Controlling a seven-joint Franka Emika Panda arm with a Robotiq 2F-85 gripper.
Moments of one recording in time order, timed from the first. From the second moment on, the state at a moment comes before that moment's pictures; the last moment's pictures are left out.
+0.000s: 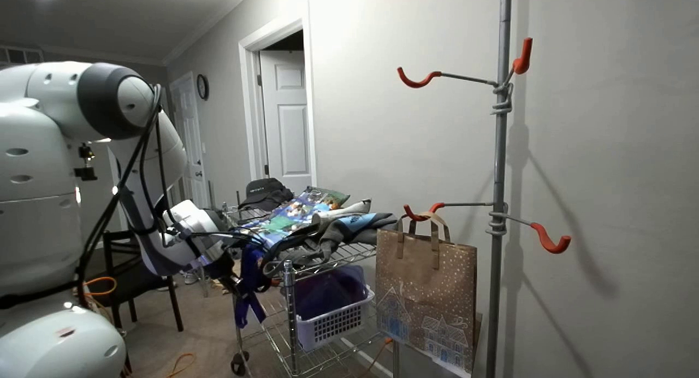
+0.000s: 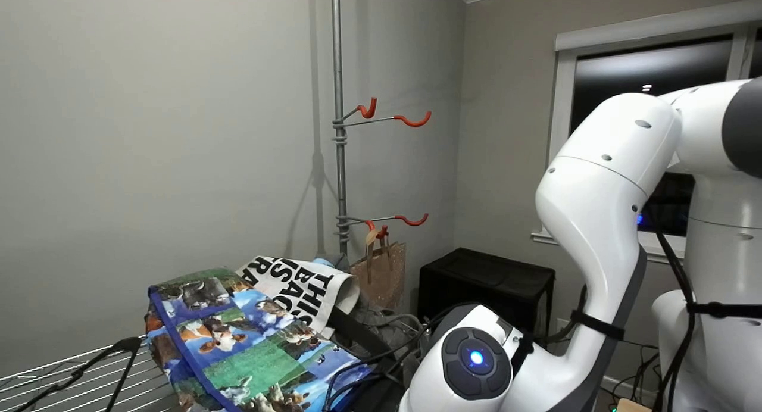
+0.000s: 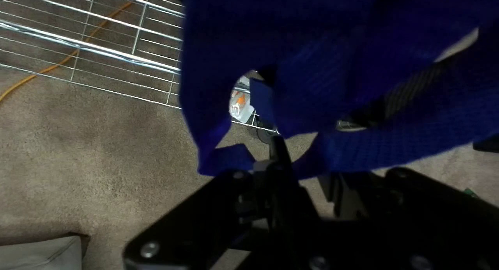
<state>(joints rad) 0.49 0.05 0.41 -2.54 -0.94 2.61 -1.65</state>
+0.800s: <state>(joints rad) 0.49 0.02 0.43 -2.51 -0.79 2.66 -1.69</state>
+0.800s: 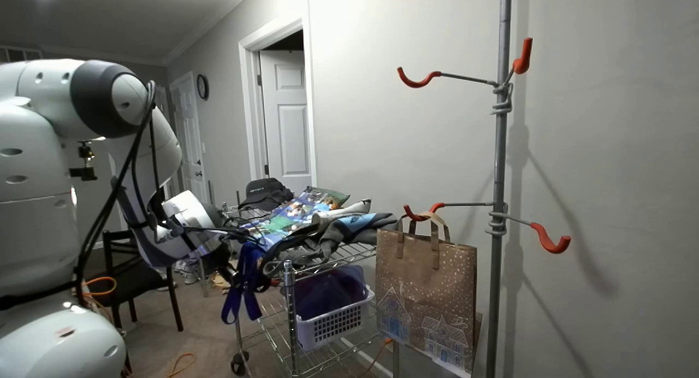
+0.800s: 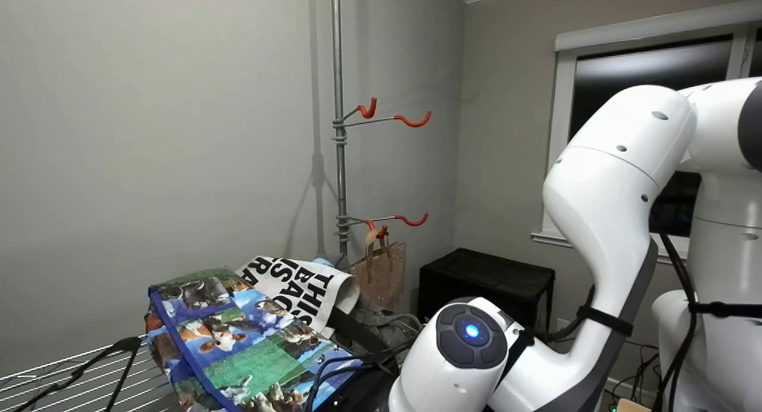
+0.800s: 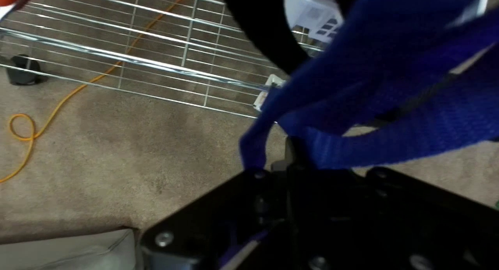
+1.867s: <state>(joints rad) 0.70 -0.43 0.29 -2.52 -0.03 2.72 -2.04</state>
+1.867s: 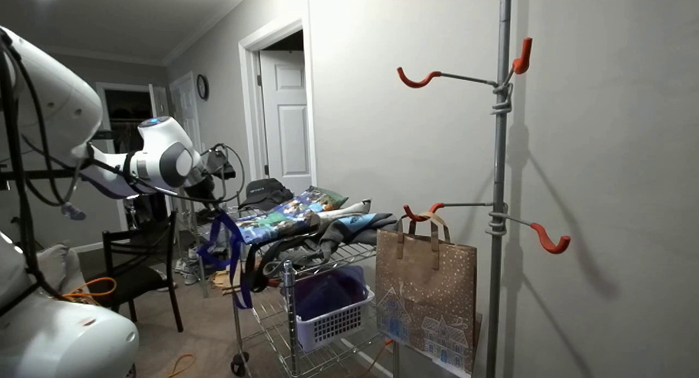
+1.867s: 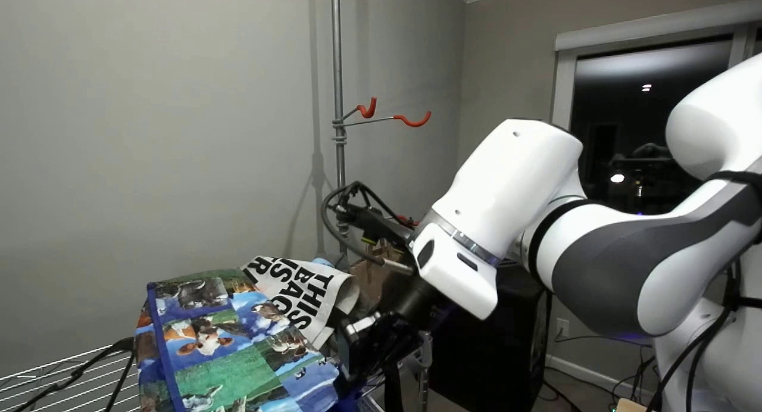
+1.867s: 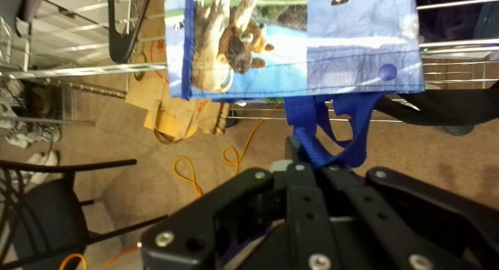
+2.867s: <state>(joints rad) 0.12 -0.52 0.51 -2.47 -0.39 3.00 -1.36</state>
